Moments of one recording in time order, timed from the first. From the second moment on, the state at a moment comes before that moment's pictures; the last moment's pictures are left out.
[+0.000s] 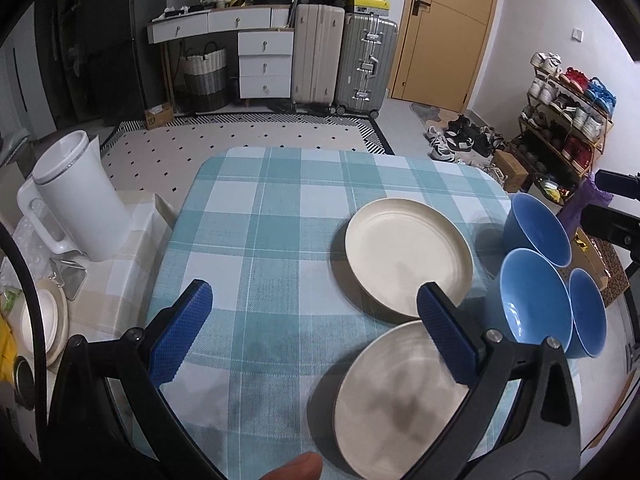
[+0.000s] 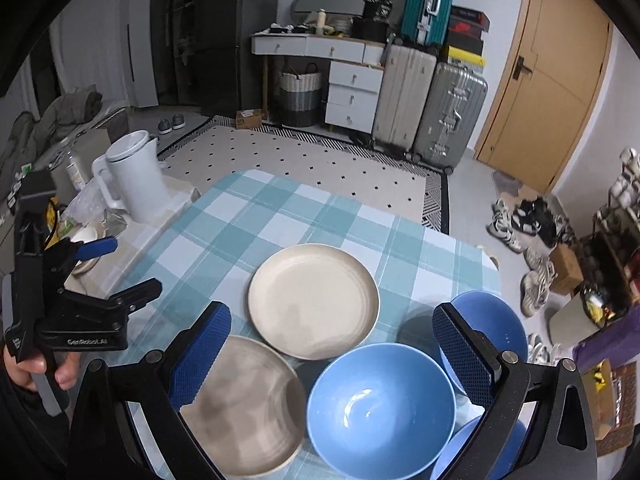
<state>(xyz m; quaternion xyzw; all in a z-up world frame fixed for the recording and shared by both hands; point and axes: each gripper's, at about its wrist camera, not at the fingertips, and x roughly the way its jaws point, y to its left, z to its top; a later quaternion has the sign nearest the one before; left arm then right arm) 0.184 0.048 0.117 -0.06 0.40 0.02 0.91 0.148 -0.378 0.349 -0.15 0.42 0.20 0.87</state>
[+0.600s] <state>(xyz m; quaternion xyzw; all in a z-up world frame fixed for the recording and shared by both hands) 0.263 0.043 0.081 -0.05 0.43 0.04 0.90 0.237 -0.387 0.302 -0.13 0.47 0.20 0.85</state>
